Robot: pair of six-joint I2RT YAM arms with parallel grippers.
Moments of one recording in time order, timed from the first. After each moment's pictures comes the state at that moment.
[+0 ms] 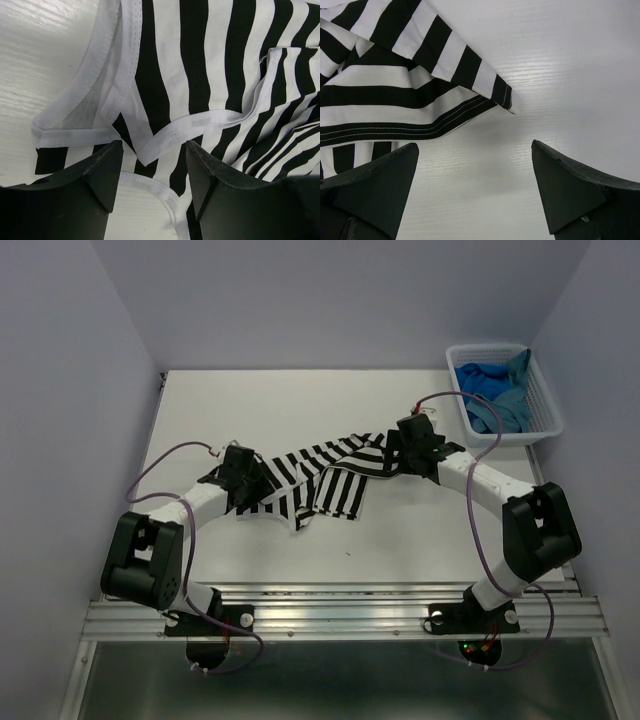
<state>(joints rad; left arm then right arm) -0.29 1.41 0.70 -0.23 -0.07 -0.79 0.42 1.59 1.06 -0.33 0.36 0.44</state>
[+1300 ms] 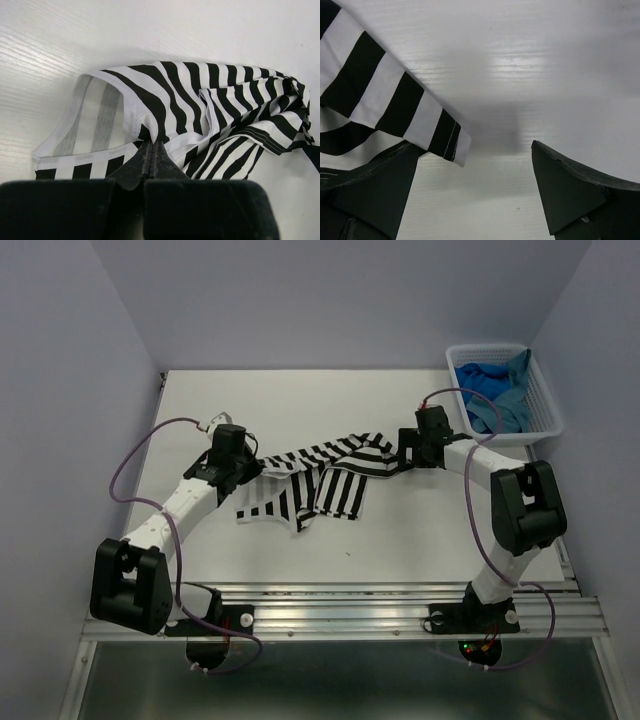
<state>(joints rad) -0.29 1.30 0.85 -0.29 -0.12 -0.77 0.26 1.75 1.11 -0.28 0.26 0.26</state>
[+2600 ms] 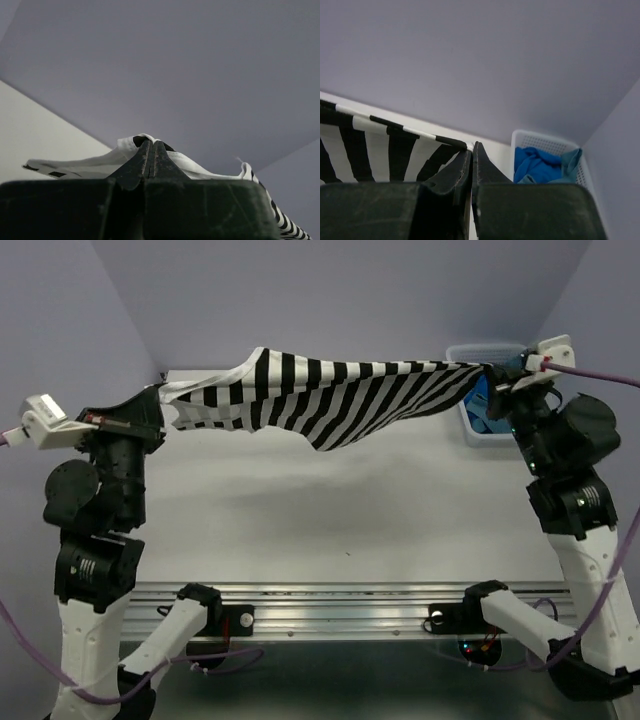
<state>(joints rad) -0.25 0.79 1.39 -0.44 -0.39 -0.73 0.26 0.99 1.38 -0.27 0.09 -0.20</state>
